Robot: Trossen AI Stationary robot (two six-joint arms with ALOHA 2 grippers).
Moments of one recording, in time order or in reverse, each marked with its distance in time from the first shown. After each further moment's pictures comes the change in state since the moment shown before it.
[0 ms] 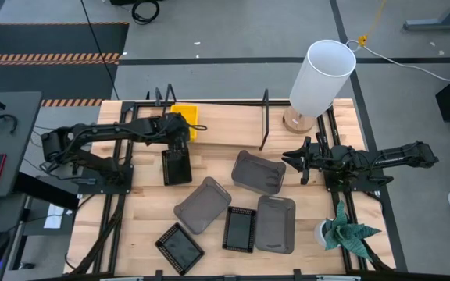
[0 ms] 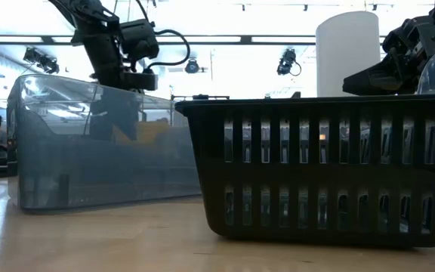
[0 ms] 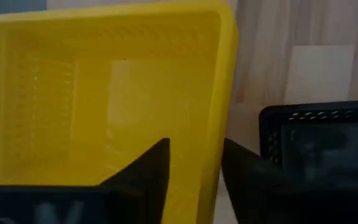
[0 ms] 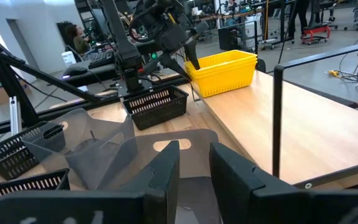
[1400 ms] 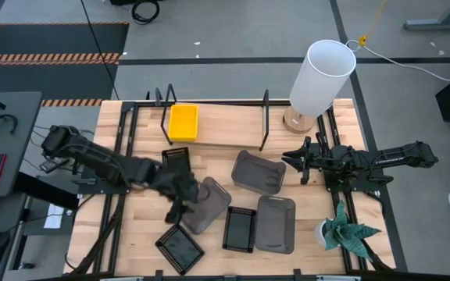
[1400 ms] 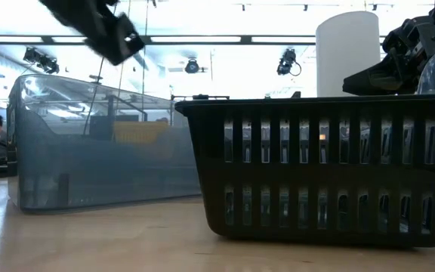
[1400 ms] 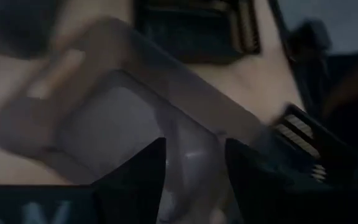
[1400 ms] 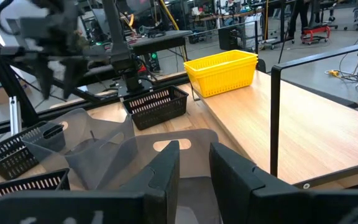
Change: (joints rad) left arm -0.733 0.016 0.144 0.078 0.370 -0.649; right arm 0.000 0.000 0.000 0.000 0.000 0.000
